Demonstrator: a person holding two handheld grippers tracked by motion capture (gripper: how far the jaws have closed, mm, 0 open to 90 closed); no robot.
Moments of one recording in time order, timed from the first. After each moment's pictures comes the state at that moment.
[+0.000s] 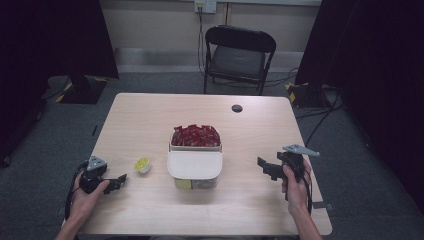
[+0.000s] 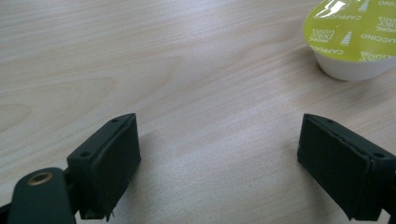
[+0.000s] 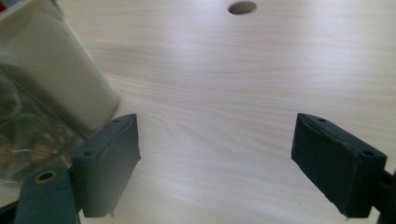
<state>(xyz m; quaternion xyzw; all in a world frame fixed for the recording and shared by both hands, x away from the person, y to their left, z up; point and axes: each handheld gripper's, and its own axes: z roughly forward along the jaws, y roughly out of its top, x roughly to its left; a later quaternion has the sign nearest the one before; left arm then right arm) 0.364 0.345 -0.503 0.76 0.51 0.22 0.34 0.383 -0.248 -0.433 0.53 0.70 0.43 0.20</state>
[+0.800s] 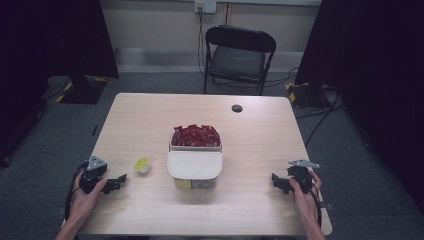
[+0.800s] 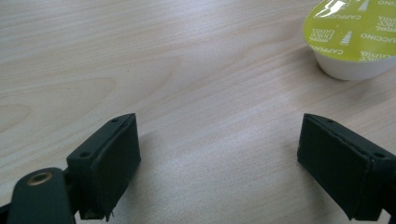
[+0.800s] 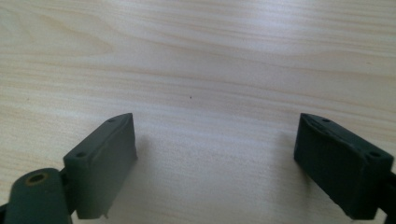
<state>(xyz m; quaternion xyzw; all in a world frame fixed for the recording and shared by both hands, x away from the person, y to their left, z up) 0.364 0.345 -0.503 0.76 0.51 0.22 0.34 0.378 -0.288 -0.496 0.58 0.72 0.29 0.24</state>
